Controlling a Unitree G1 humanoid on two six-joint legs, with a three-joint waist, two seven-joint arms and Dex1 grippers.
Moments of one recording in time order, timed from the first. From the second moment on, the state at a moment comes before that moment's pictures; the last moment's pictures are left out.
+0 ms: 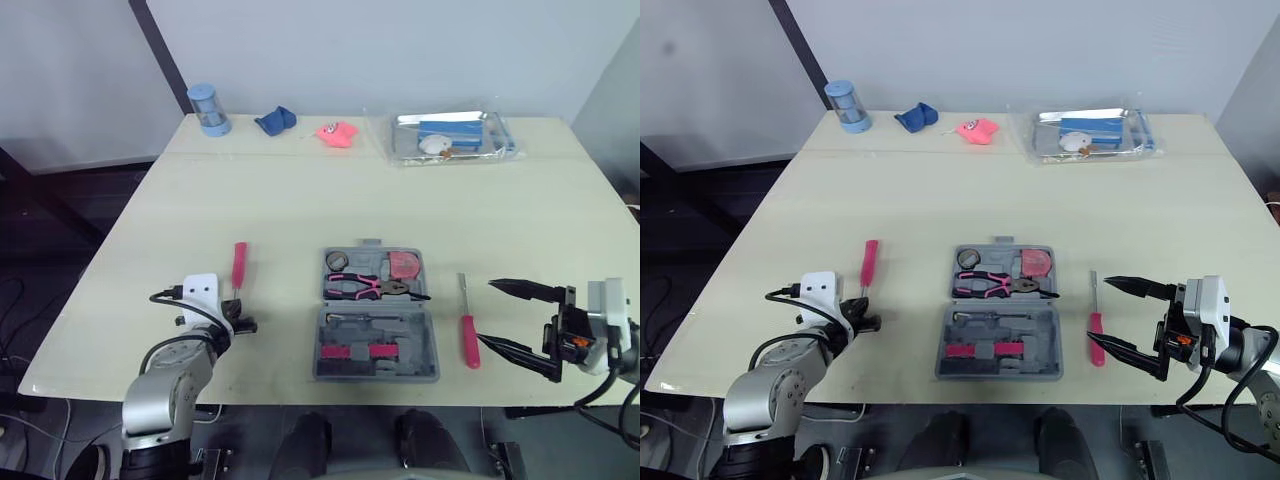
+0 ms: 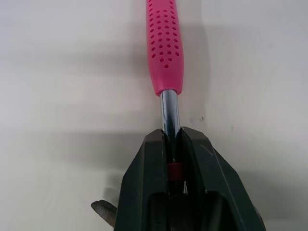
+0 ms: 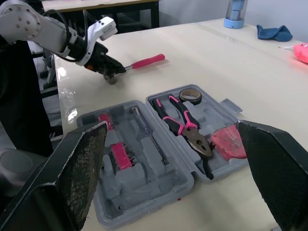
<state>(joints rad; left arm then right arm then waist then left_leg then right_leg) 0.01 0.31 0.26 -0.35 -0.31 0.90 -0.07 0.21 -0.74 -0.32 -0.39 0.67 0.17 1.17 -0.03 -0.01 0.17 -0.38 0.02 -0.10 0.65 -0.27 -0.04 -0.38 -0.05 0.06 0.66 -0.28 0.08</state>
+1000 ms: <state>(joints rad) 0.18 0.22 0.25 -0.62 -0.37 1.09 -0.09 0.22 -0.73 -0.31 -0.38 0.66 0.17 1.19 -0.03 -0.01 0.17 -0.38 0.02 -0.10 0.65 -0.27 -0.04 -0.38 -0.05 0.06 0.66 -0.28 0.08</state>
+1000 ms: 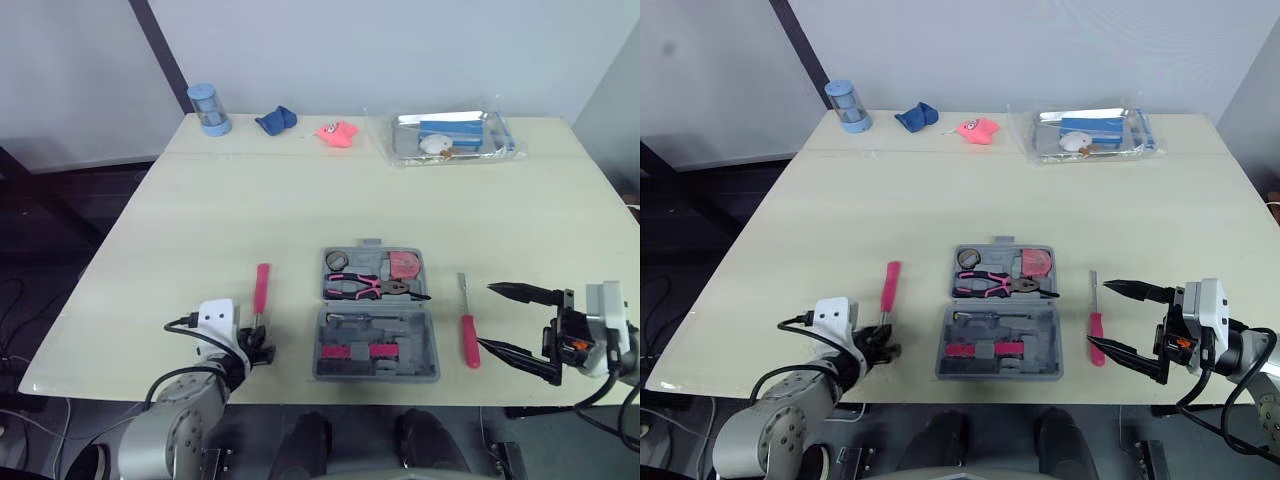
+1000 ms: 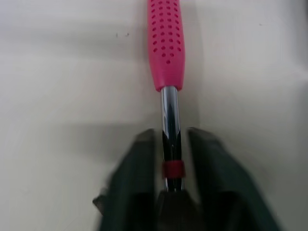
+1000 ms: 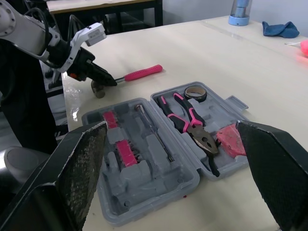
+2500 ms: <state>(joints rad) -0.77 0.95 -0.54 0.46 0.25 -0.82 -1.54 0.21 -0.70 -0.29 -0.39 0.64 0.15 1.13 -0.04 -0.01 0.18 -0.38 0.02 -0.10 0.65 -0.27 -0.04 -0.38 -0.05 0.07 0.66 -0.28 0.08</state>
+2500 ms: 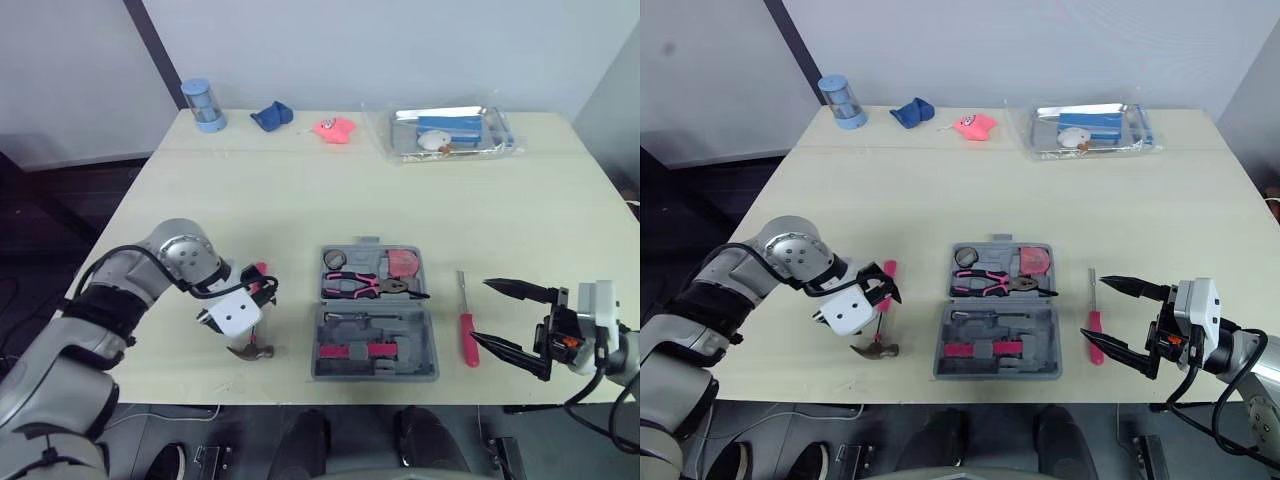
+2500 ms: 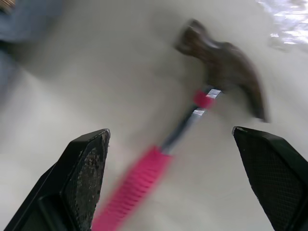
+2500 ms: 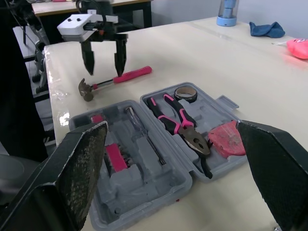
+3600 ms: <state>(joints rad) -0.80 0.88 -0.67 0.60 0.33 -0.97 -1.53 0.23 -0.75 -0.28 -0.42 0.66 0.16 1.19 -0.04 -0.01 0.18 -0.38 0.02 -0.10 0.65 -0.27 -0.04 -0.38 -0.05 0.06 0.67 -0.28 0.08</state>
